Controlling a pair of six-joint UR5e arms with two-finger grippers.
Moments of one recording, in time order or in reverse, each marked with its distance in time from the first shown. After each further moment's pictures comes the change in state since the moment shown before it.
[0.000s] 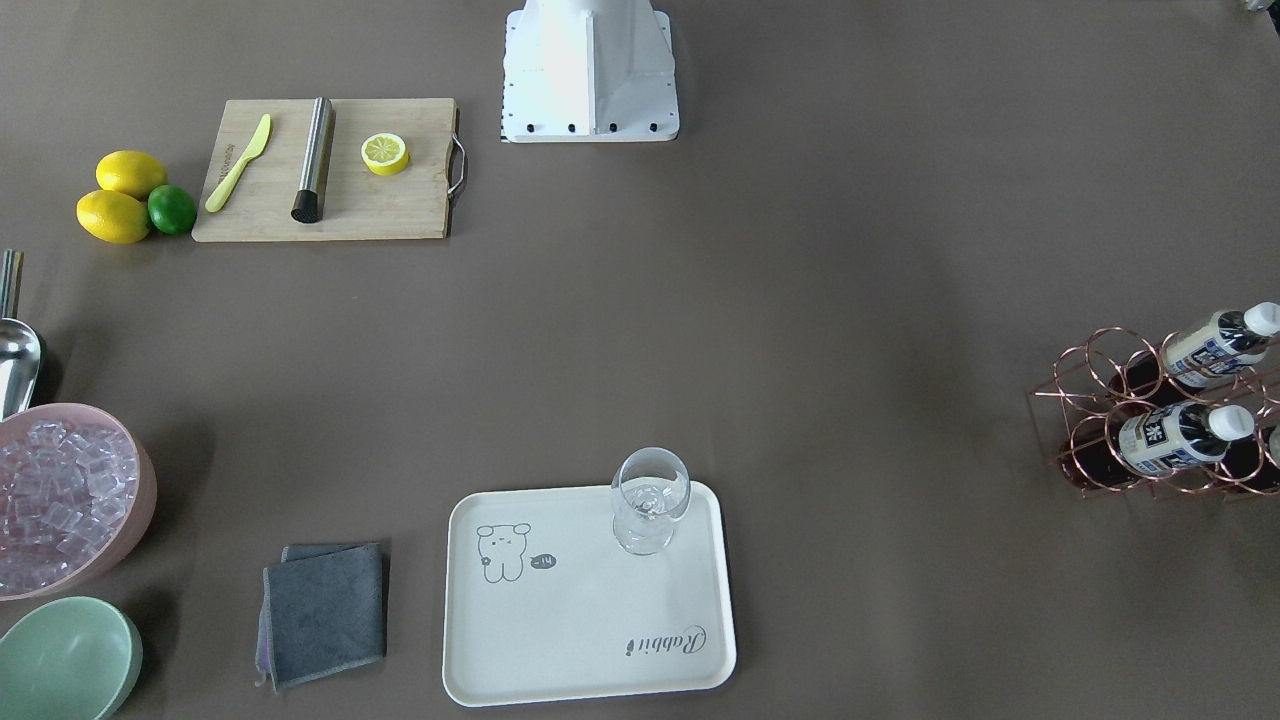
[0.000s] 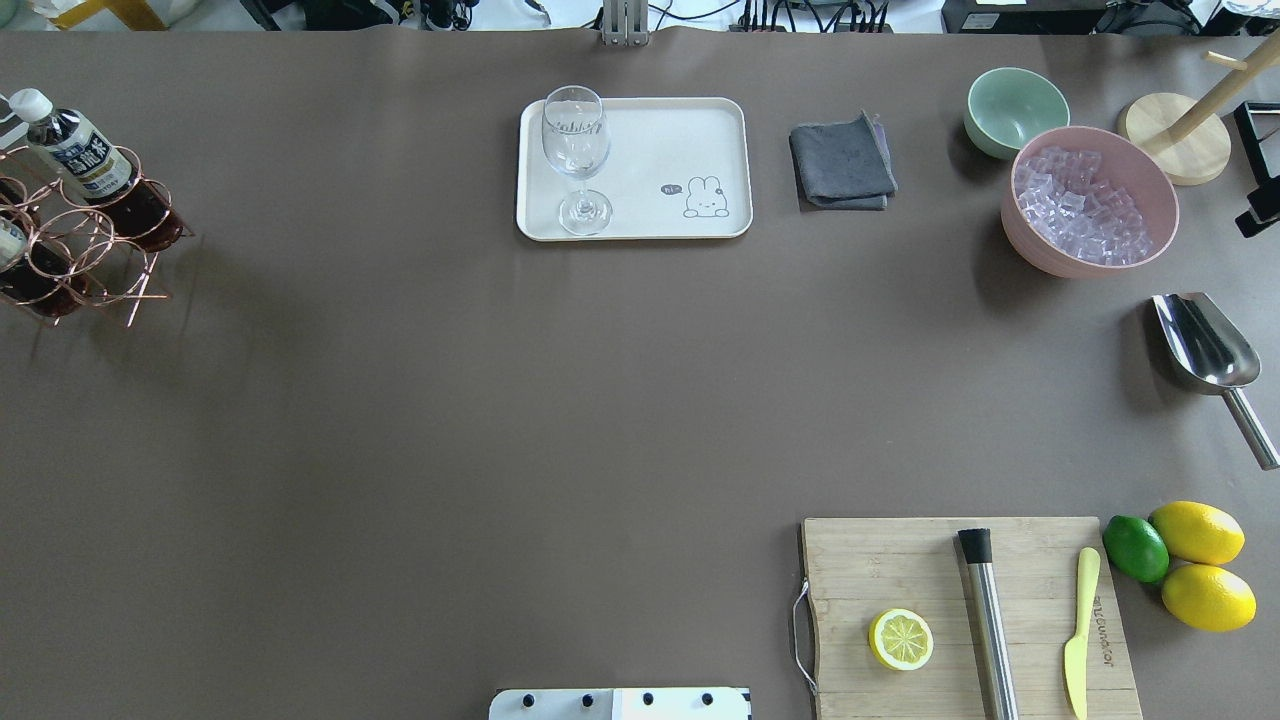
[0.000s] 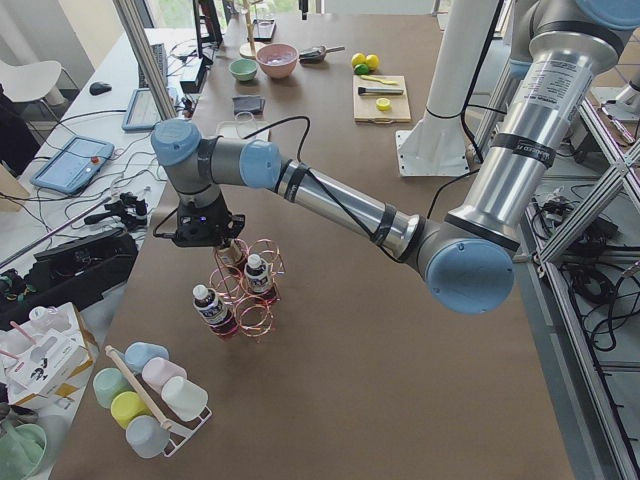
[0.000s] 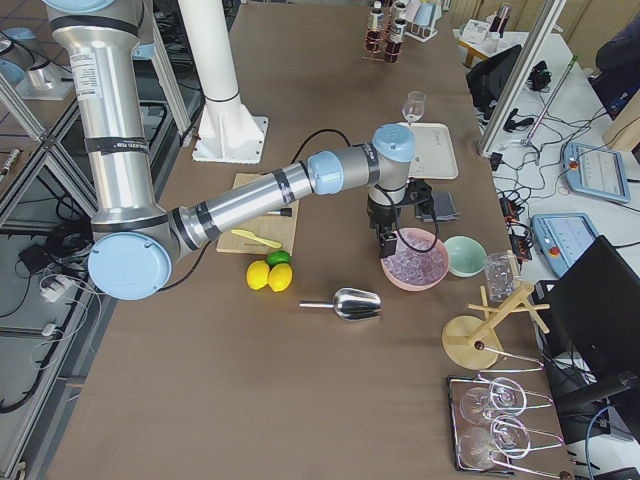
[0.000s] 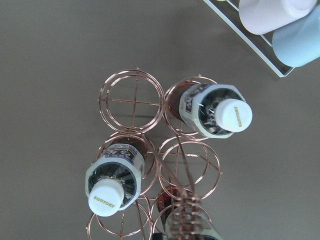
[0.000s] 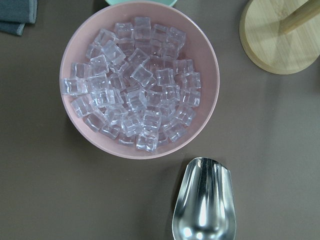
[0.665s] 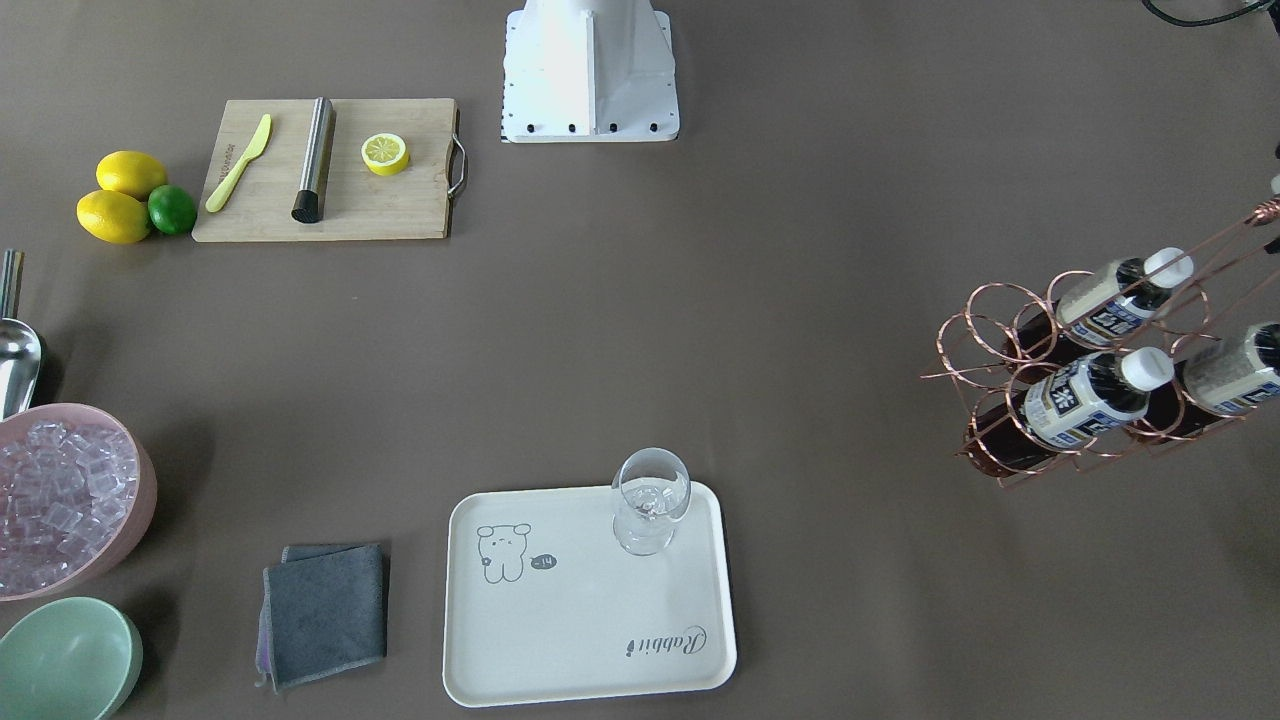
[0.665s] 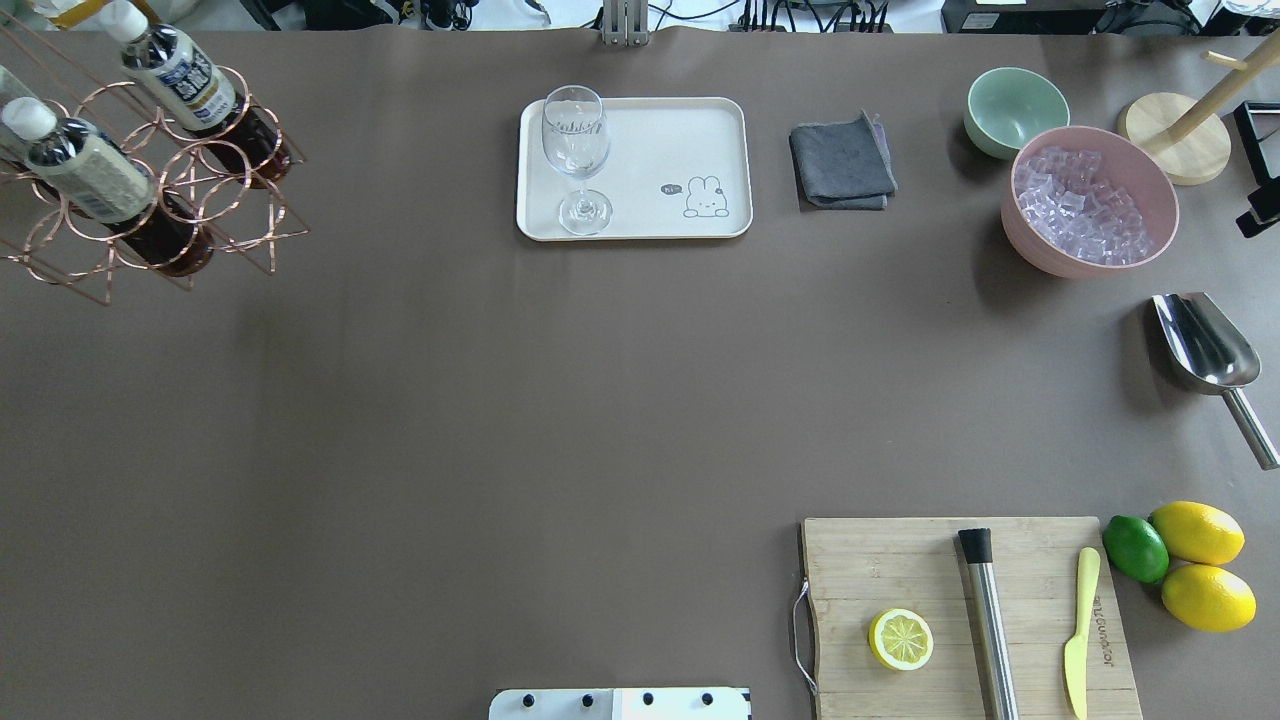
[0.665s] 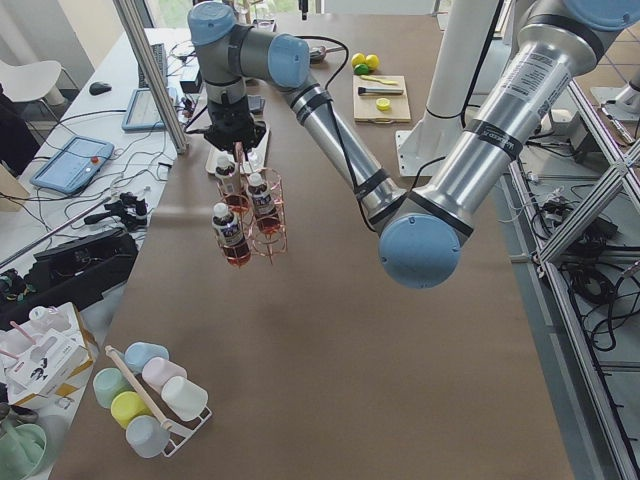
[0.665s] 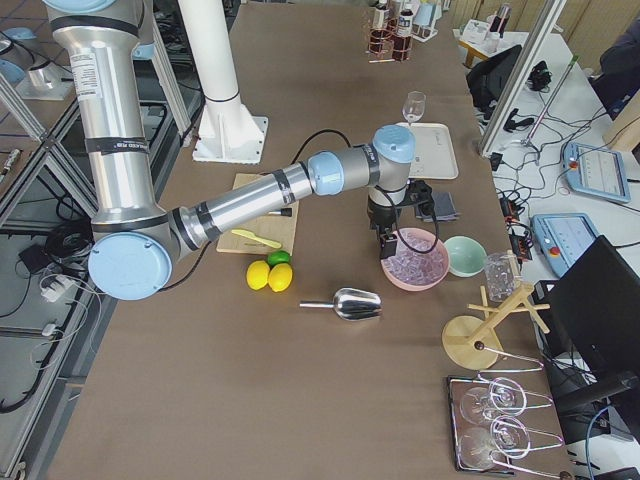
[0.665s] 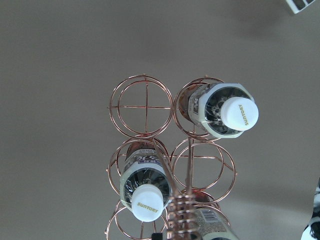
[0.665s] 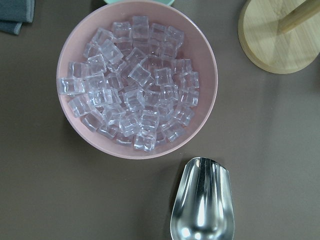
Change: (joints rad) left arm 0.093 -0.167 -0.322 0.297 -0.004 -0.350; right arm 0.000 0.000 -0.004 0.001 -0.003 -0.001
